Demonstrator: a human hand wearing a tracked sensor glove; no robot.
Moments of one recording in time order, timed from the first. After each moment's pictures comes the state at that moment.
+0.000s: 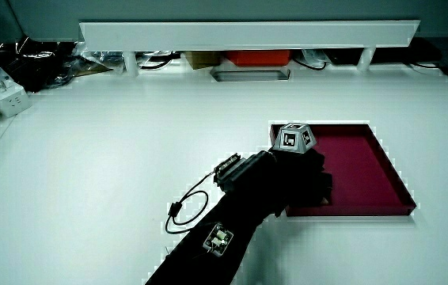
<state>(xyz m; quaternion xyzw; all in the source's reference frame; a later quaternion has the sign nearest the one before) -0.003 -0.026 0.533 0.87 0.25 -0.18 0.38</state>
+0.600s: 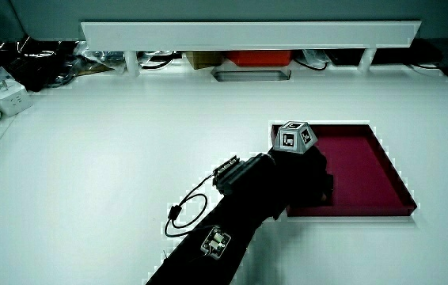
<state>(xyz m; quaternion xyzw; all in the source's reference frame) -0.007 -0.024 0.518 0.88 0.26 -0.22 0.33</state>
